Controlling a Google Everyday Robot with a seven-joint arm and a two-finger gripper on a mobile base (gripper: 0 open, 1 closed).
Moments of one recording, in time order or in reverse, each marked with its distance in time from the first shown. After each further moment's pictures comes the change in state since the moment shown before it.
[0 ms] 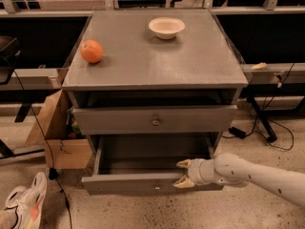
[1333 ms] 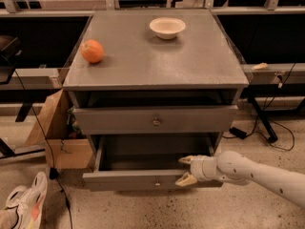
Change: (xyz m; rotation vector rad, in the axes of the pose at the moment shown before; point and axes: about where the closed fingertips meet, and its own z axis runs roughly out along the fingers) arm 0.002 -0.020 0.000 0.045 -0.016 -0.016
